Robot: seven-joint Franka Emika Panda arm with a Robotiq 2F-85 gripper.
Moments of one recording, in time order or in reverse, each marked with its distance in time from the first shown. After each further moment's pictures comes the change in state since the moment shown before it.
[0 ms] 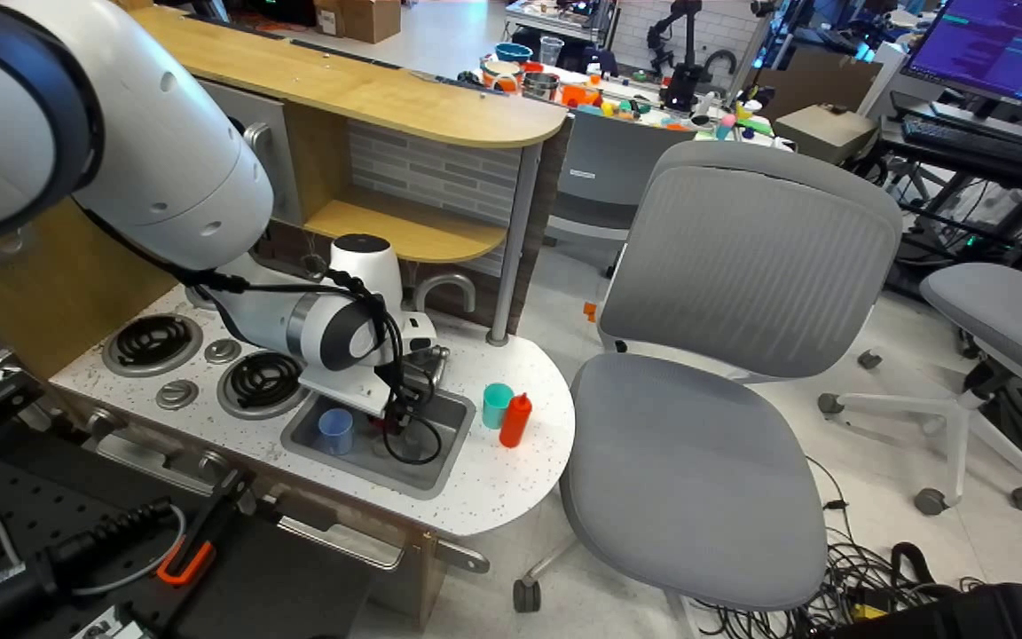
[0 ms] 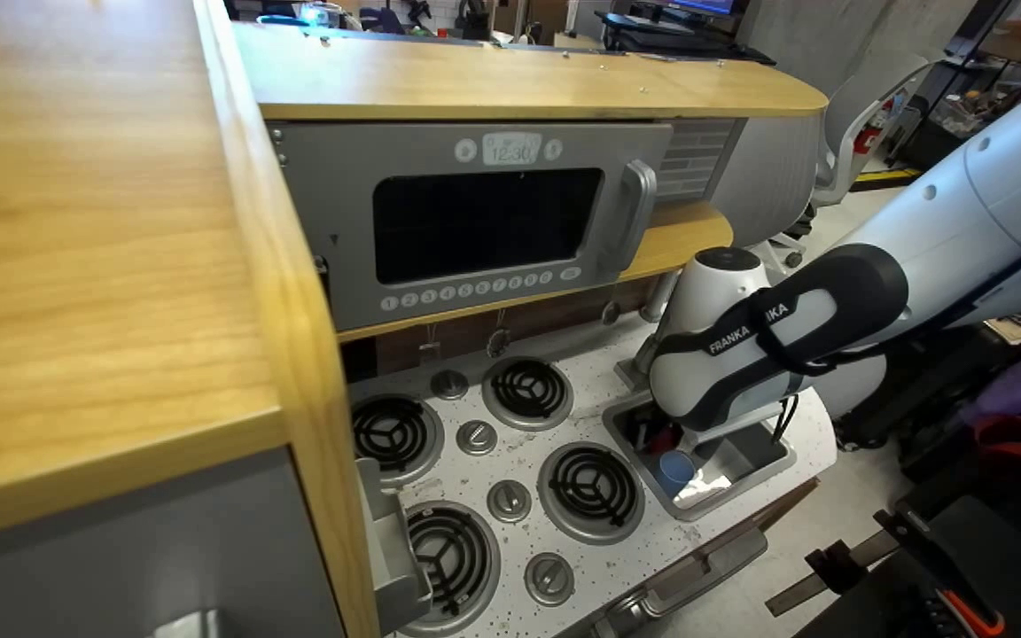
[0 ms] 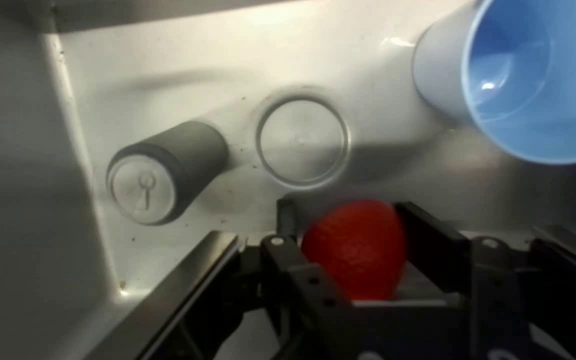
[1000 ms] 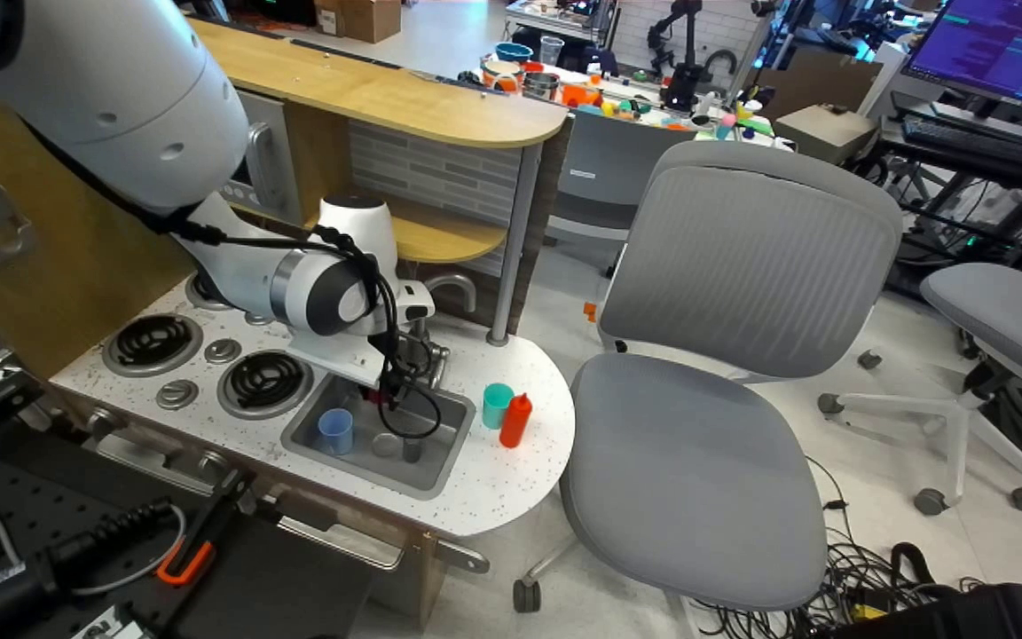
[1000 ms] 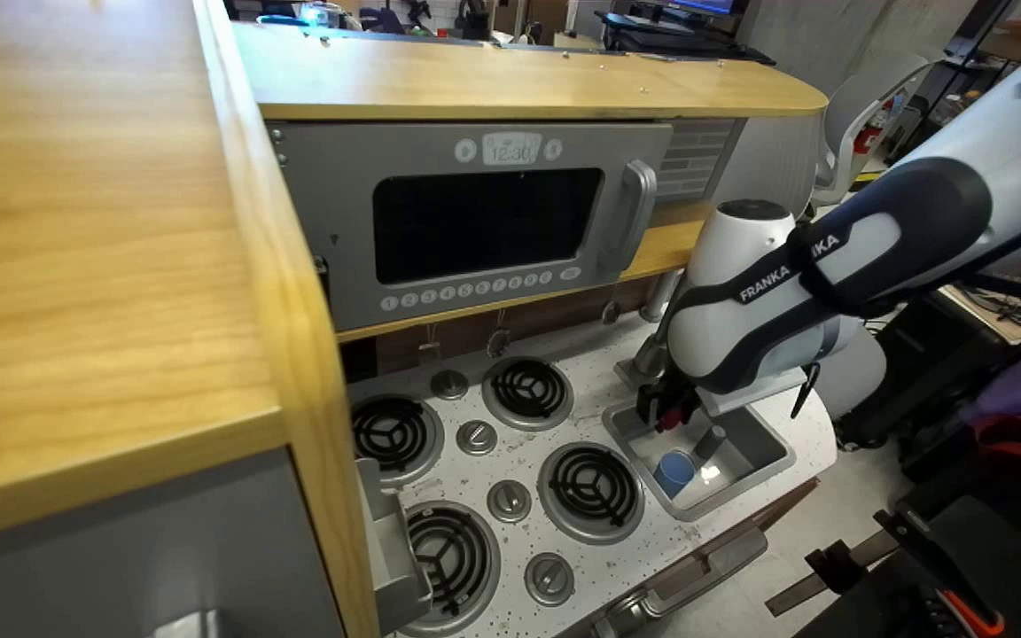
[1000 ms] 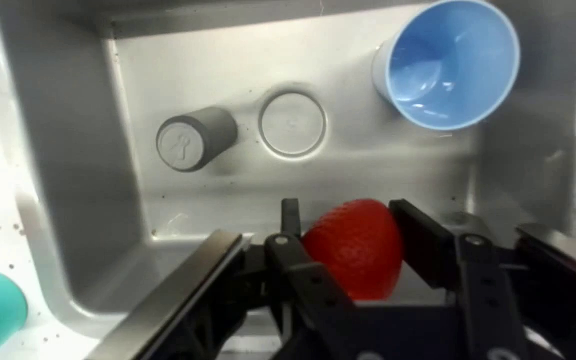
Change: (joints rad) arm 0.008 -0.184 0.008 -0.170 -0.001 -0.004 -0.026
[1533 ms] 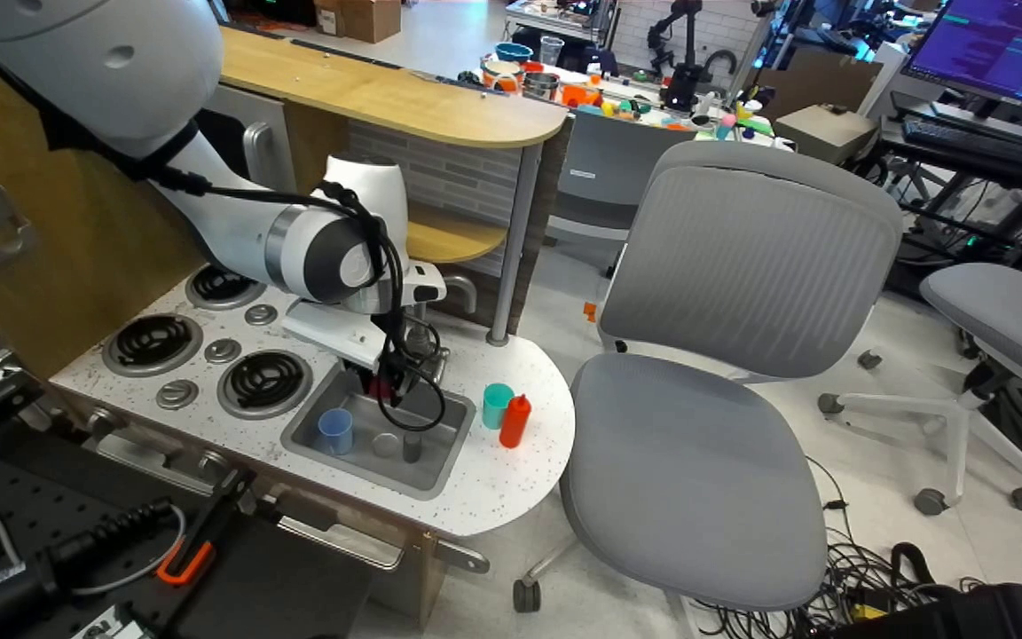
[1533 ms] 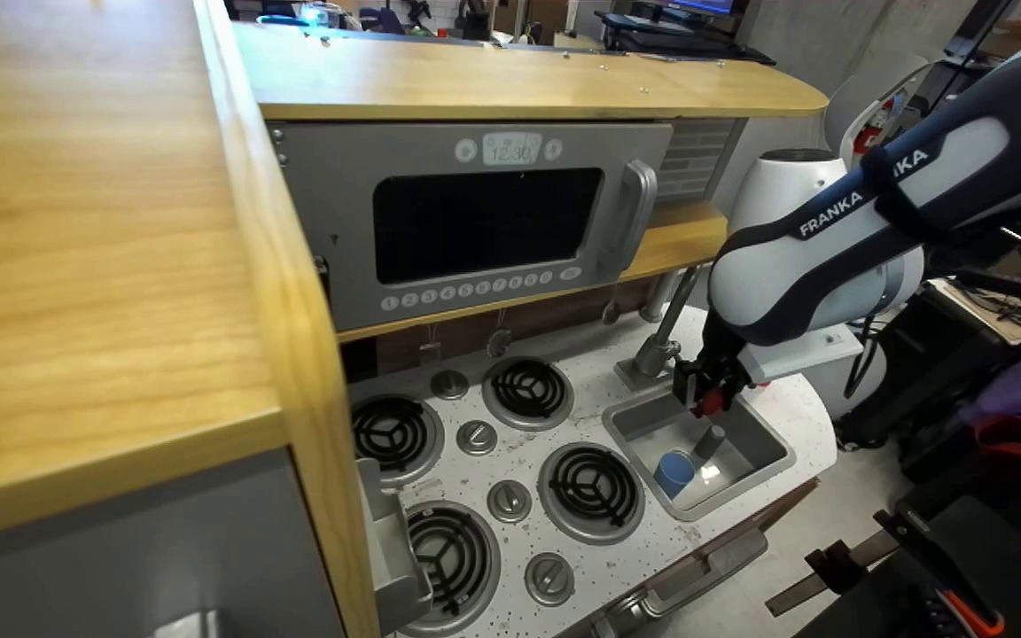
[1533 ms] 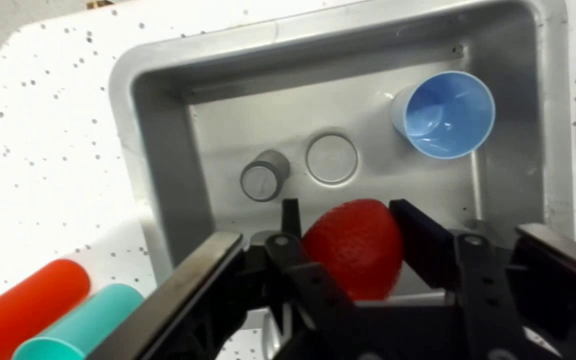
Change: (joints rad) arm -0.008 -0.166 -0.029 -0.127 0.003 -0.107 0.030
